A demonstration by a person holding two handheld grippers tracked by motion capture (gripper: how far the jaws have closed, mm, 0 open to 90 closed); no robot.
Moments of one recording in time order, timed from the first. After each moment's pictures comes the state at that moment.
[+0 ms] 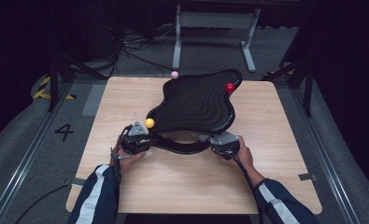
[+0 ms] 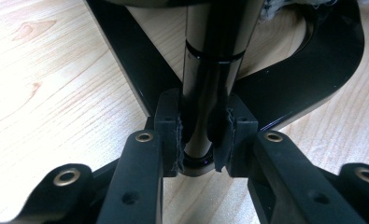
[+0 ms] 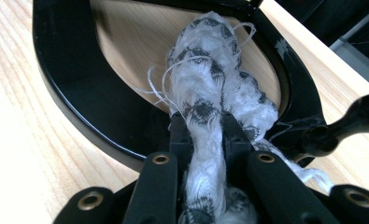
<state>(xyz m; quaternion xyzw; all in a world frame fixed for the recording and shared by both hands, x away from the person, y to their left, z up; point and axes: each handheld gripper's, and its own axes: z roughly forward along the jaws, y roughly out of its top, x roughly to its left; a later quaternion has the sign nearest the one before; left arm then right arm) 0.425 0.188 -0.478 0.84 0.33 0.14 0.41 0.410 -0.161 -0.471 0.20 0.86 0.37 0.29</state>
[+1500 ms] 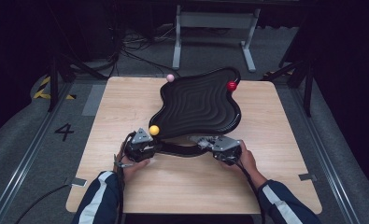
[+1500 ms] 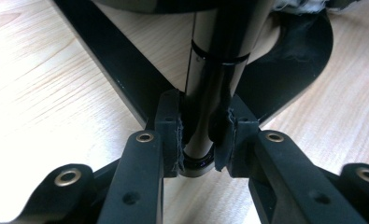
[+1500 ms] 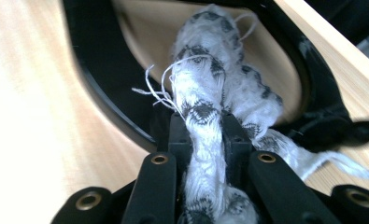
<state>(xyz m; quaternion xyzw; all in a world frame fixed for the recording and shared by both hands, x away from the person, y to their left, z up) 0.399 0.170 -0.478 0.84 0.33 0.14 0.42 0.394 -0.164 -0.471 0.17 0.88 0.36 0.27</state>
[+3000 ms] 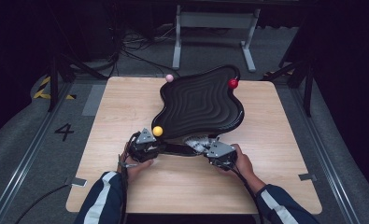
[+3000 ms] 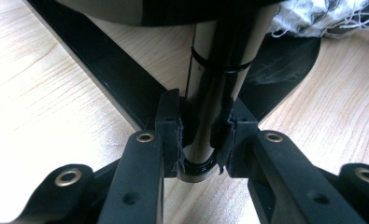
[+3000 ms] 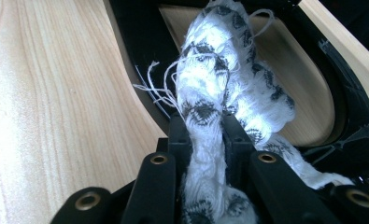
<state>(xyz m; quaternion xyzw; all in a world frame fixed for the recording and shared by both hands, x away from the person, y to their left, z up) 0.400 0.160 -0.478 0.84 0.32 0.13 0.42 0.380 -0.152 -0.473 0.15 0.88 0.36 0.26</state>
